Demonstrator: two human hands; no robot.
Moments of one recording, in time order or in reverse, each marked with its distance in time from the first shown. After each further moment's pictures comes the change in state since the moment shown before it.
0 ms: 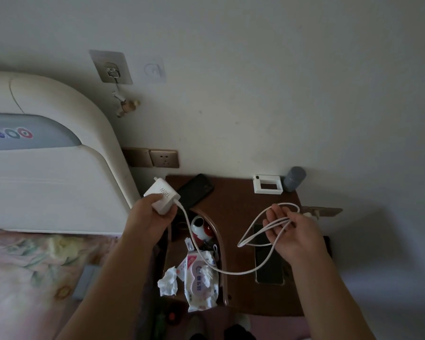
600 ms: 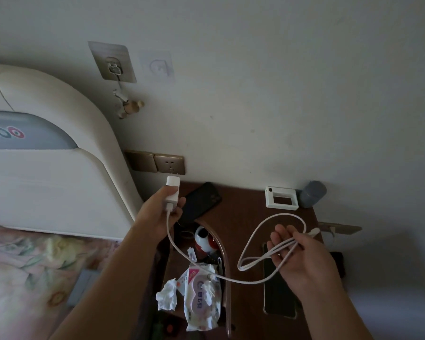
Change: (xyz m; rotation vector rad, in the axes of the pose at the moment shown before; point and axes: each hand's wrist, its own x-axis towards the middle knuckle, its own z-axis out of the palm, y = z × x) left_hand 0.049 0.005 0.025 0.182 -0.083 0.025; right_hand 0.021 0.008 0.013 -0.102 0.005 0.007
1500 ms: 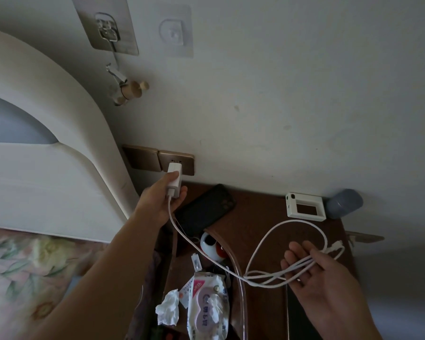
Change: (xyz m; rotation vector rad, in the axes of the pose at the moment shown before) left_hand 0.104 0.030 -0.016 -0.009 0.124 -0.008; right_hand 0.042 0.023 0.028 -0.055 0.043 0.014
